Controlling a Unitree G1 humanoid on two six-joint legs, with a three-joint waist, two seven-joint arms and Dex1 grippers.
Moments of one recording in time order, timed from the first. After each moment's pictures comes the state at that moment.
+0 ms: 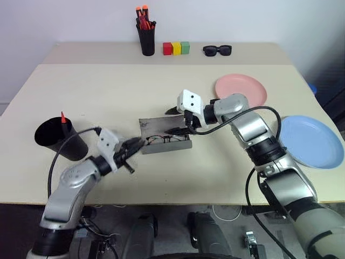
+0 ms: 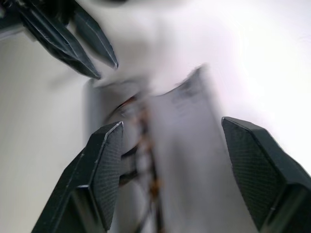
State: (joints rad) left arm -0.19 0.46 0.05 -0.33 -0.38 0.48 -0.54; right arm -0.82 -0.42 0.31 0.17 0.10 0.33 1.04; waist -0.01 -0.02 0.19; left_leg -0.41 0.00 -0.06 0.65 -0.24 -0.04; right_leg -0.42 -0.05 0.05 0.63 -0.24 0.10
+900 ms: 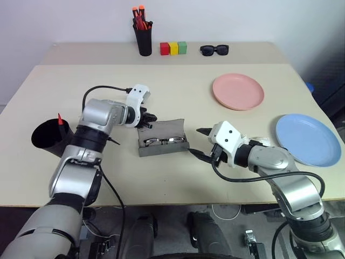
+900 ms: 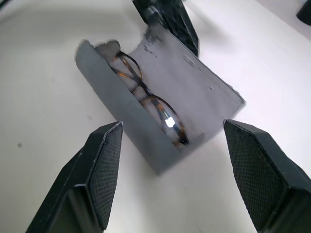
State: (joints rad) left arm -0.96 0.46 -0.18 0.41 -0.30 1.06 -0.68; right arm -0.26 -0.58 0.13 -0.60 0.15 0.71 0.72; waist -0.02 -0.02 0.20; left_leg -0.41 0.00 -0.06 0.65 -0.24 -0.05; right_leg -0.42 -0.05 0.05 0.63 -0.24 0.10
